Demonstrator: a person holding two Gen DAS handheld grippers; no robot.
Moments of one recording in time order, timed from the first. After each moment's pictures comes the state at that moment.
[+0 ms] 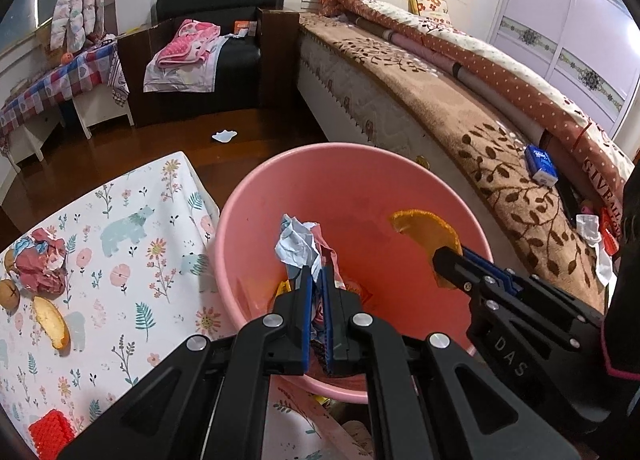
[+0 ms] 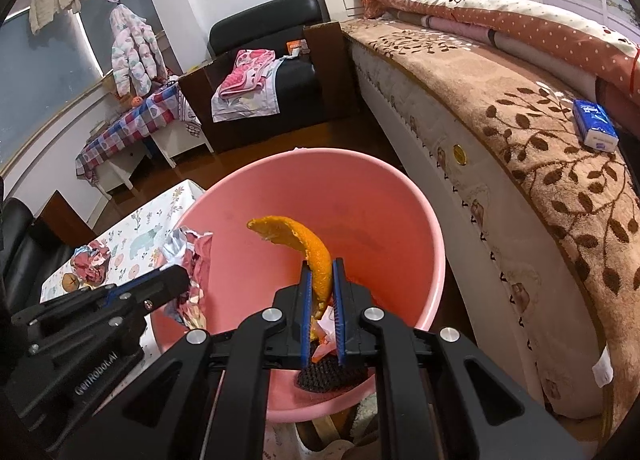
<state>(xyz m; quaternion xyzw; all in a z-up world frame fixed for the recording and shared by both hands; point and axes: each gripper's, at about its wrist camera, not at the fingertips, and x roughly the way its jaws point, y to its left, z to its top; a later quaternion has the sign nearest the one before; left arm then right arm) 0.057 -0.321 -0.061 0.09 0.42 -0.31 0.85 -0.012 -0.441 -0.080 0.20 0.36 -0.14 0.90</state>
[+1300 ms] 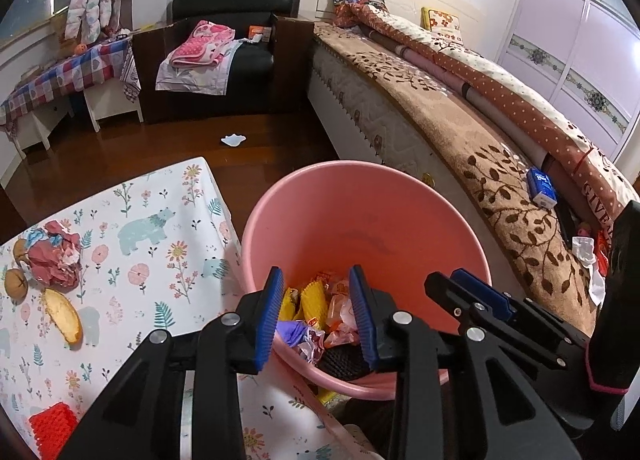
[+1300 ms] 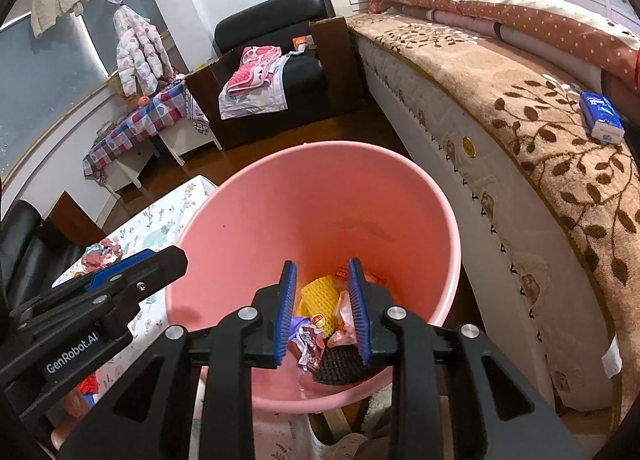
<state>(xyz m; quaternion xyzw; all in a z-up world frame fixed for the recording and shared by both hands) 0.060 -0.300 -0.042 0.05 0.42 -0.30 0.86 -0.015 -0.433 -0.078 0.21 0.36 -0.13 0.90</state>
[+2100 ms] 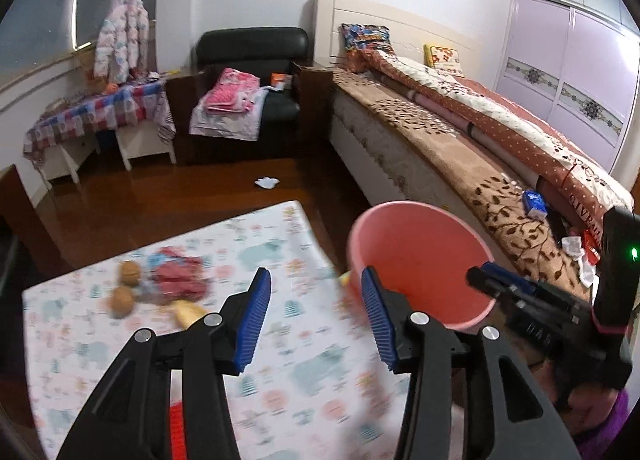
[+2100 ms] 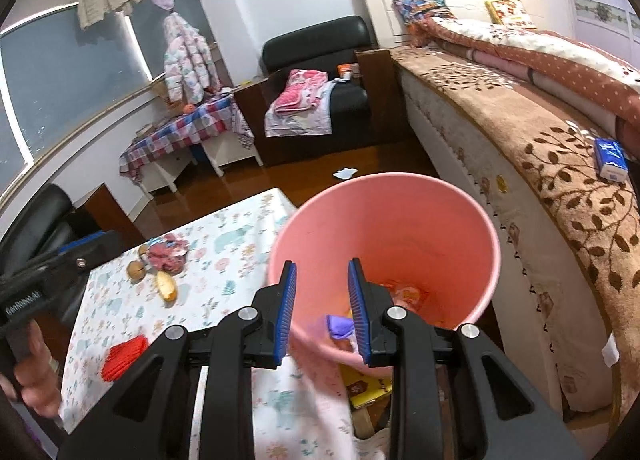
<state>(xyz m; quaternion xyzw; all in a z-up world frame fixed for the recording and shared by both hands) 0.029 -0.158 0.033 0.07 0.34 -0.29 0.89 -0.044 -0.371 -0.028 0.18 0.31 -0.07 0.93</state>
